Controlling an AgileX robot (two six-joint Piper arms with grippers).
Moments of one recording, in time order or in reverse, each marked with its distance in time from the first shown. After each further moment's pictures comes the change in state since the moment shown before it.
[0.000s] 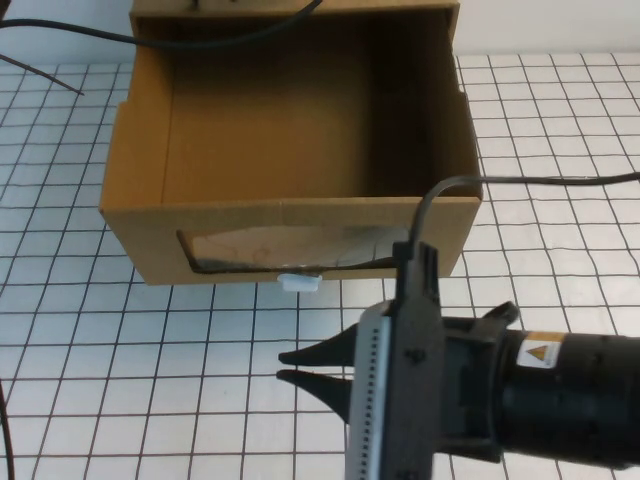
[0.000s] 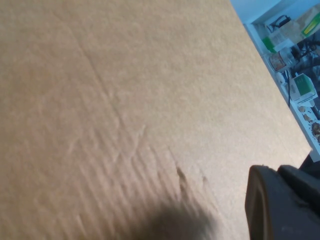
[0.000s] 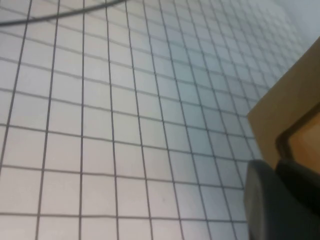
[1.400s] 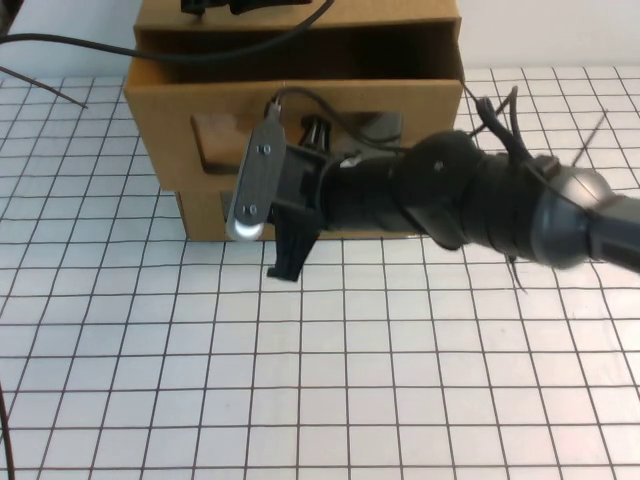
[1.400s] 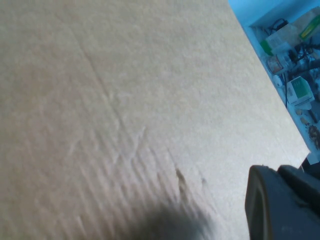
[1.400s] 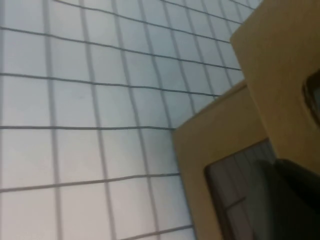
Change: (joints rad) right arm -0.295 0.723 -0.656 0.058 0.068 -0.157; left arm 0.007 0.002 0.000 -0.010 -0.003 -0.002
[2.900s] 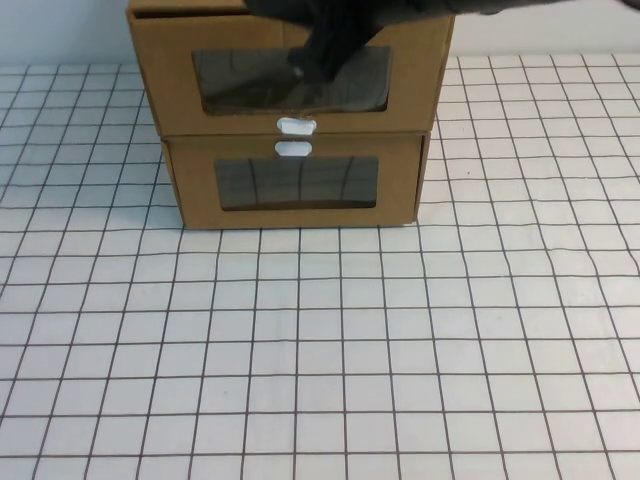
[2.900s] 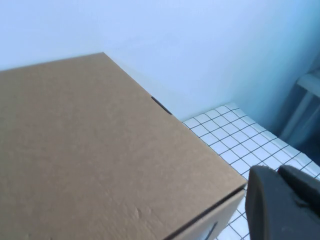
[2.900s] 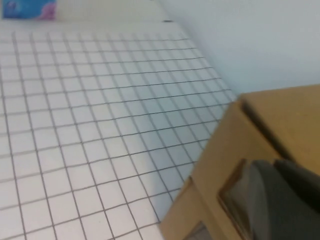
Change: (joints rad) right arm -0.115 -0.255 -0.309 -0.358 0.431 0.792; left arm 0.022 -0.424 0.010 0.286 -0.036 0.129
